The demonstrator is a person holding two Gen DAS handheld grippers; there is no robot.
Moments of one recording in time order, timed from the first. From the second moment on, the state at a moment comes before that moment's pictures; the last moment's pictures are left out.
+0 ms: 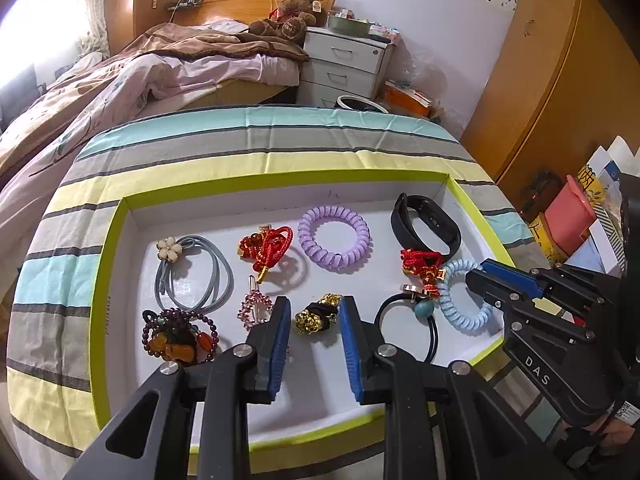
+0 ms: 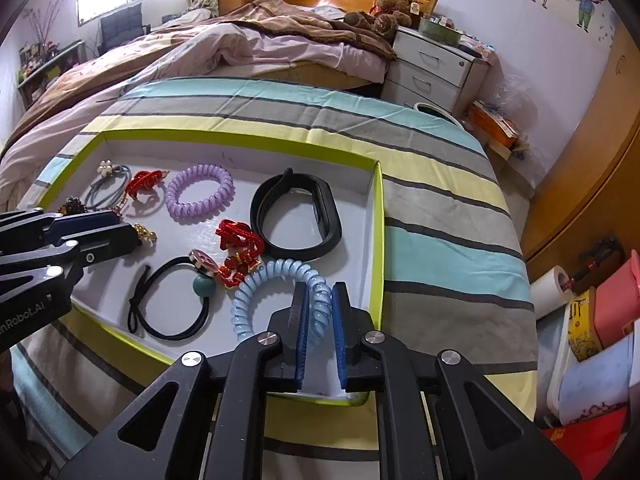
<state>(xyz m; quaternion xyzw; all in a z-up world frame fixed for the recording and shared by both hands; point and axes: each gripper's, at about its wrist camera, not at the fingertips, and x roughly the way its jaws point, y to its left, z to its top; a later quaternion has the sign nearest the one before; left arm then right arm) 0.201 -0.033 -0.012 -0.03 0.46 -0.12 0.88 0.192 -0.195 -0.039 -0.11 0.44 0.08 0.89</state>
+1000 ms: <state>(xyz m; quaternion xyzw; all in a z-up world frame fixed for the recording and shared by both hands) 0.107 -0.023 0.018 -0.02 0.38 -0.01 0.92 0.114 -0.195 -0.012 0.00 0.35 0.13 0.93</state>
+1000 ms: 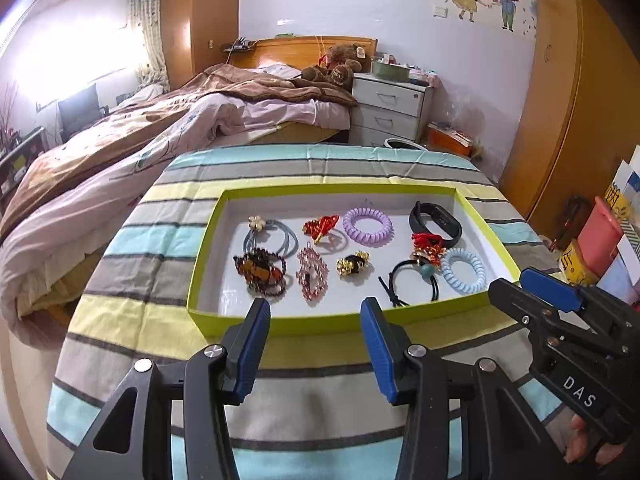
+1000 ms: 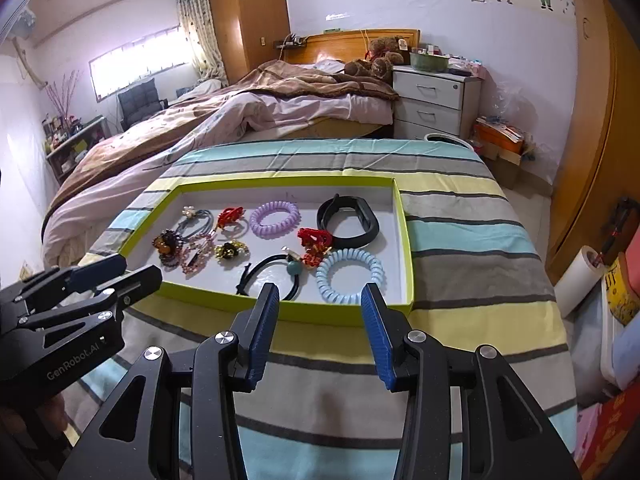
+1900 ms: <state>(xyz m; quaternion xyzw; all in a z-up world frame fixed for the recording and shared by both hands) 0.088 -0.020 0.017 -0.04 0.37 0.01 0.93 0.095 -0.189 -0.008 -0.01 0.34 0.13 0.93</state>
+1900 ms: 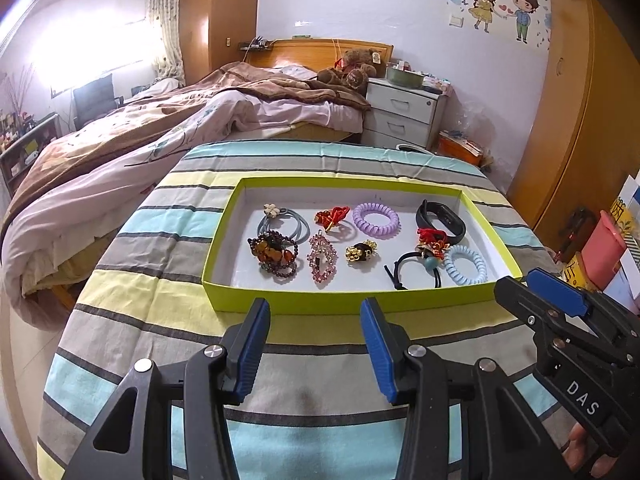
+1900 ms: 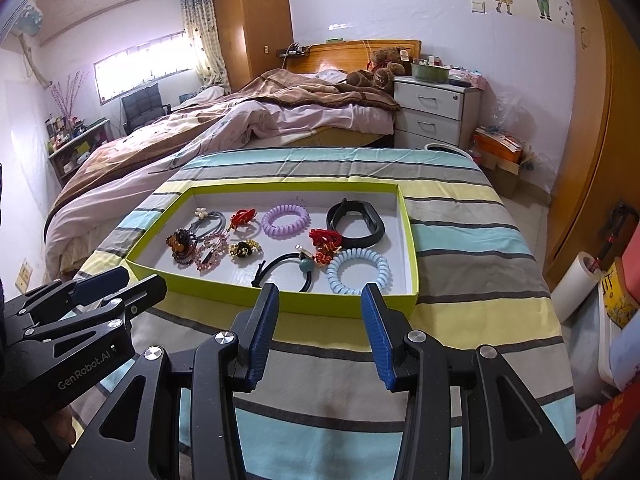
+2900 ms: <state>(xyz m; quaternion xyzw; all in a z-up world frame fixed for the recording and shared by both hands) 0.086 -0.016 0.017 -0.04 0.37 0.01 0.93 0.094 -0.190 -0.008 -0.01 0.34 0.13 0.93</state>
